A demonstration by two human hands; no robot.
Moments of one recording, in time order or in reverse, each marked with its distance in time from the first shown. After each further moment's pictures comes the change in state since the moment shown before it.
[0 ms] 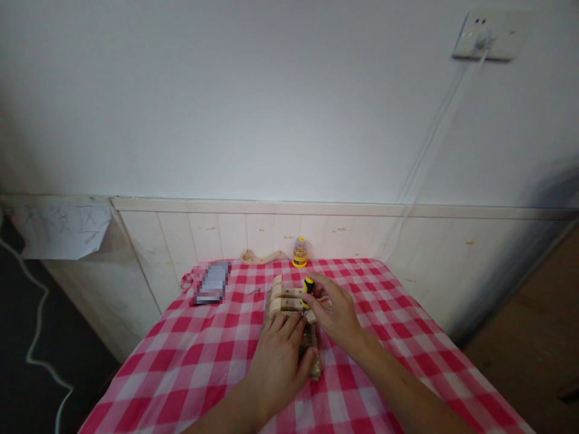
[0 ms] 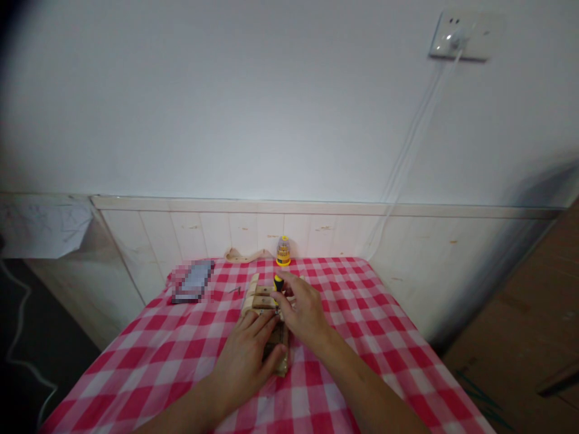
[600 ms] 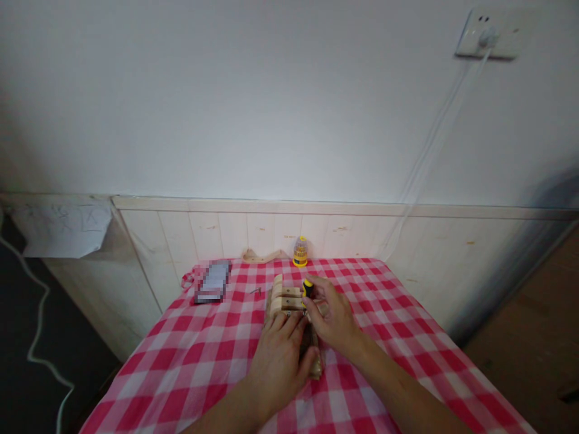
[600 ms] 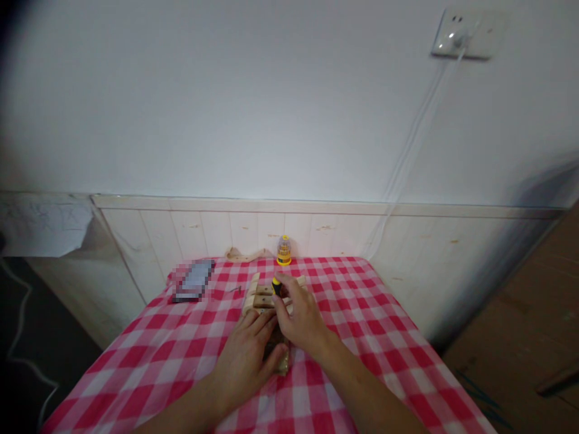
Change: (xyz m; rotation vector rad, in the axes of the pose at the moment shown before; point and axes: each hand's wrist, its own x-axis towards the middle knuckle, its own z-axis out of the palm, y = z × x) left_hand 0.000 0.001 -0.003 -0.019 -0.027 0.002; right_hand -0.008 -0.006 0.002 -0.006 -0.074 0.007
